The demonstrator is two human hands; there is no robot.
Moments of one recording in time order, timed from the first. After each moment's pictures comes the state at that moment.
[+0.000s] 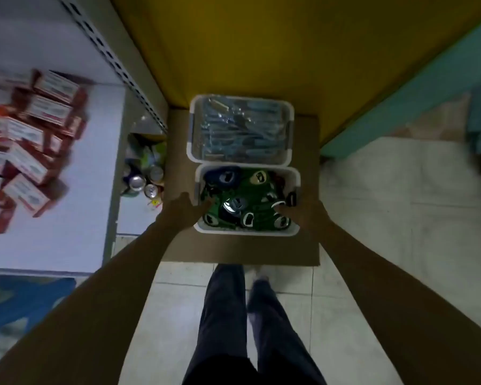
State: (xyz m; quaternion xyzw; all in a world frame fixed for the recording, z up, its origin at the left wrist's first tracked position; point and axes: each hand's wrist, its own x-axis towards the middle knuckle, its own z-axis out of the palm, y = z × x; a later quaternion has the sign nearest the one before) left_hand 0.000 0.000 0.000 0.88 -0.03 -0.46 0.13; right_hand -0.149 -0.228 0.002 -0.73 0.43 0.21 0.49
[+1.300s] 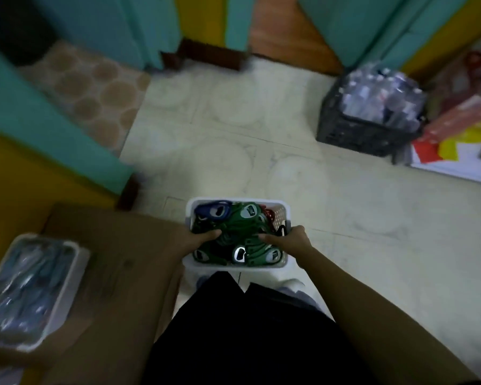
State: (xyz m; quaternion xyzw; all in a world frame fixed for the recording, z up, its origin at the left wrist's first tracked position) left_hand -0.267 -0.141 0.091 0.62 -0.44 -0.65 -0.02; right_hand -0.503 -0.028 0.097 -0.10 0.82 -0.21 0.53
